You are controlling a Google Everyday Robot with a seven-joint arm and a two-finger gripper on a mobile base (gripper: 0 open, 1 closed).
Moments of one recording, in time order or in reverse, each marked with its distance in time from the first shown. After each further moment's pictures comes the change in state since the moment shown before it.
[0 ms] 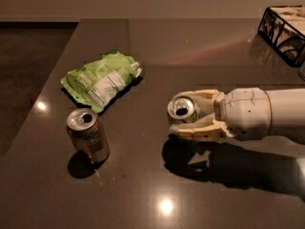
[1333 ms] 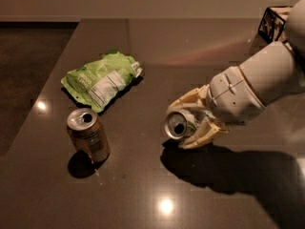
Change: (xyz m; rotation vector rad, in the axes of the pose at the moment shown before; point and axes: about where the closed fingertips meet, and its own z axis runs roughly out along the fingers) arm 0.015 0.020 0.000 -0.309 0.512 -0.356
